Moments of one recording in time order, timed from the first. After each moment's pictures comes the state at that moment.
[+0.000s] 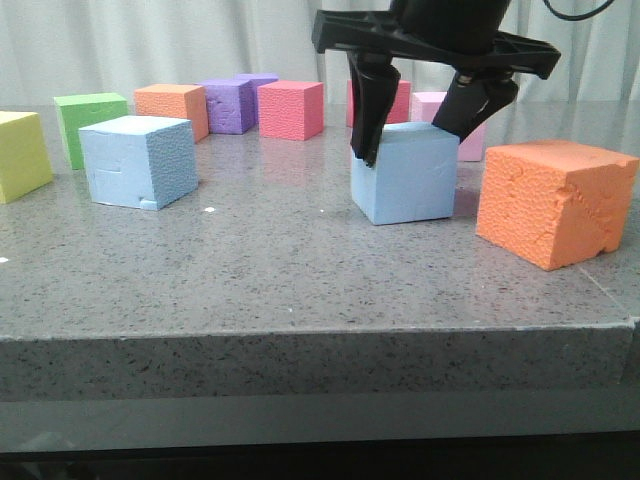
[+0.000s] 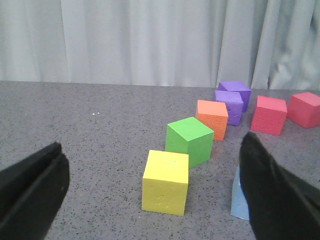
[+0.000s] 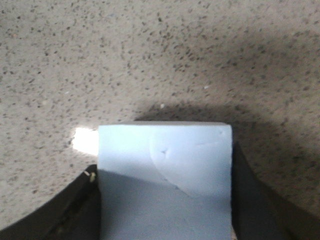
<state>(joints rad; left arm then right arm) -0.04 0.49 -0.56 -0.05 0.28 0.00 0.50 1.73 -1.46 0.07 0.90 0.33</state>
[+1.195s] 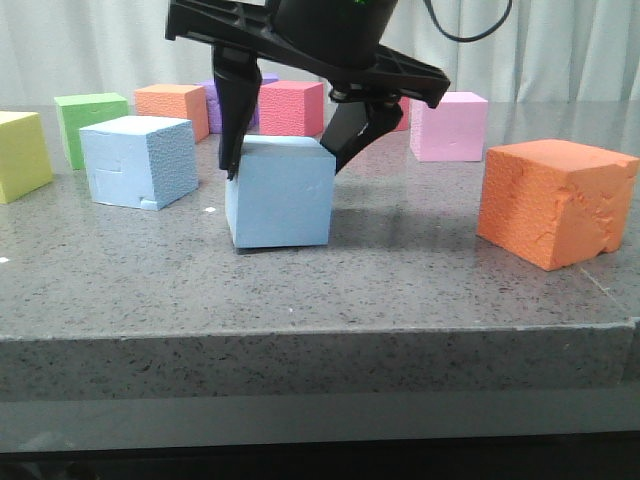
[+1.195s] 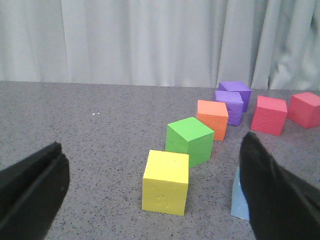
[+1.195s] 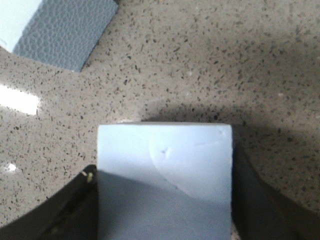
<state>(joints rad) -0.04 0.49 -0.56 -0.05 0.28 0.00 0.70 1.76 -1.47 0.12 0.81 0.46</state>
